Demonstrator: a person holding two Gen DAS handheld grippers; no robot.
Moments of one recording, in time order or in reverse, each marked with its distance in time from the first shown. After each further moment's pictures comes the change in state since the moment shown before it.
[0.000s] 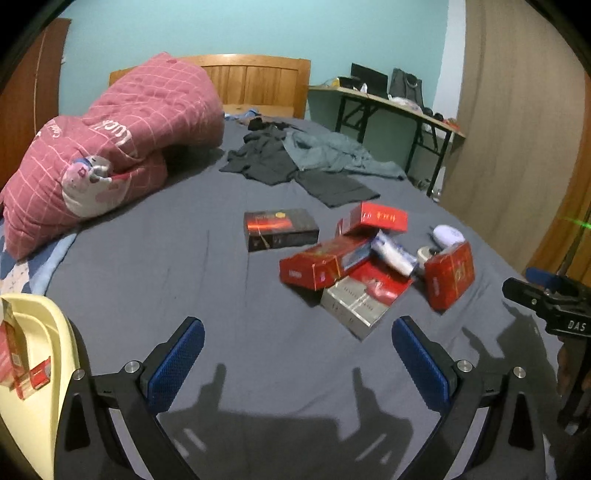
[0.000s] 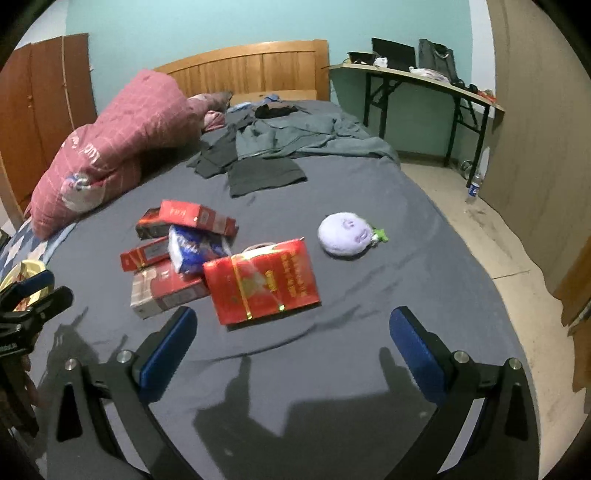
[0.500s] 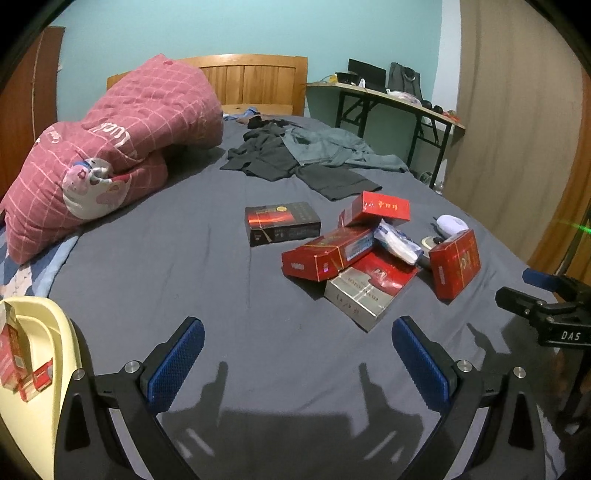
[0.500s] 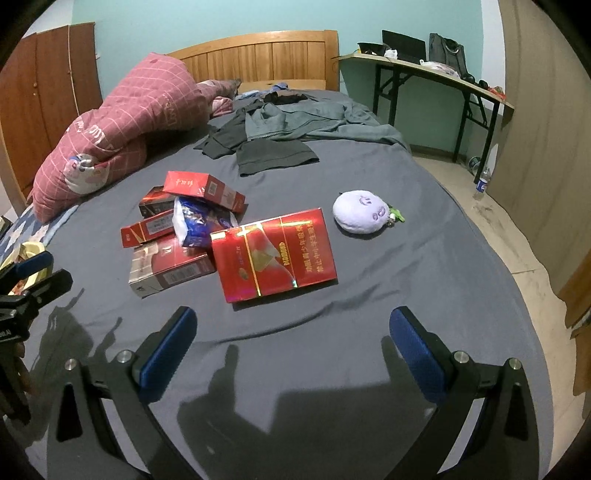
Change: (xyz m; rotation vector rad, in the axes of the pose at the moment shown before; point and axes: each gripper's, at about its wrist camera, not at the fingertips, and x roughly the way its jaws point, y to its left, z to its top) left arm 0.006 -0.001 -0.004 0.029 0.008 0.007; right arm 0.014 0.004 -0.015 -0.020 0.034 0.006
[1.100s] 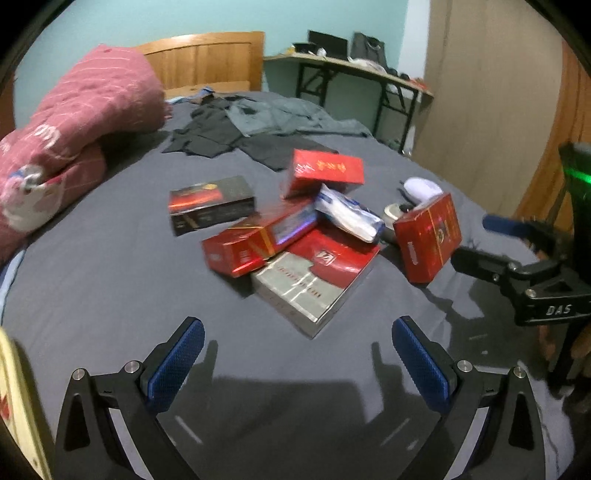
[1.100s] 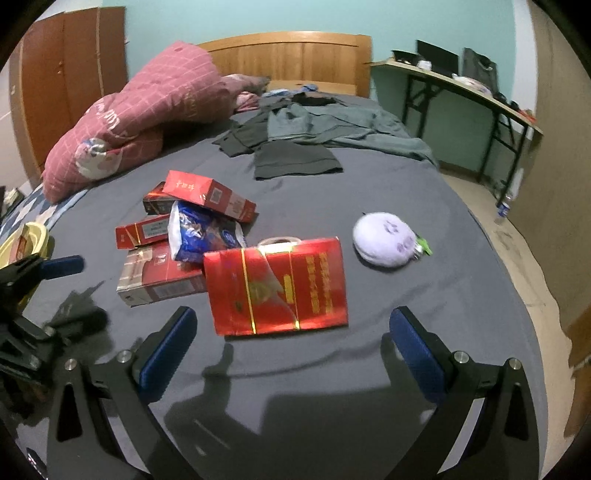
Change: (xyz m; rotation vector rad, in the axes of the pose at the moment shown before) left arm 0.064 -0.037 0.013 0.099 0.119 -0.116; right arm 0.033 0.000 0.023 -0.128 -0.008 0.070
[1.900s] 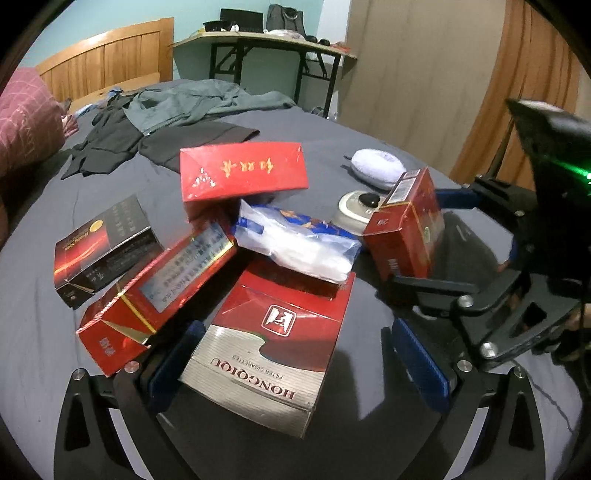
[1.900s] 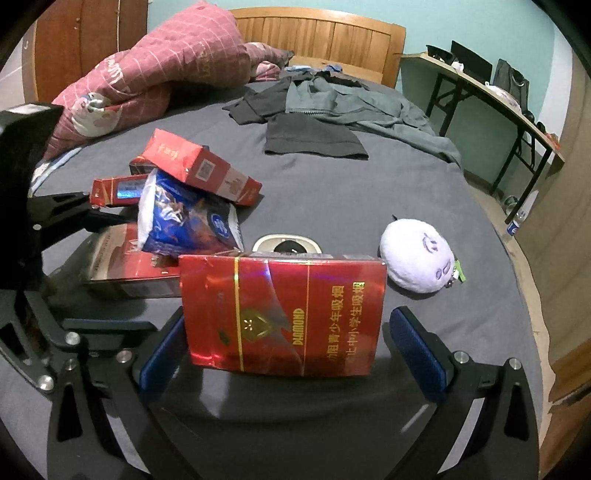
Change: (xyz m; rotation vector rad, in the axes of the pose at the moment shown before) left arm 0.077 0.003 0.045 0.200 0.084 -0.256; right arm 0.046 0.008 0.009 -0.121 0.098 -0.012
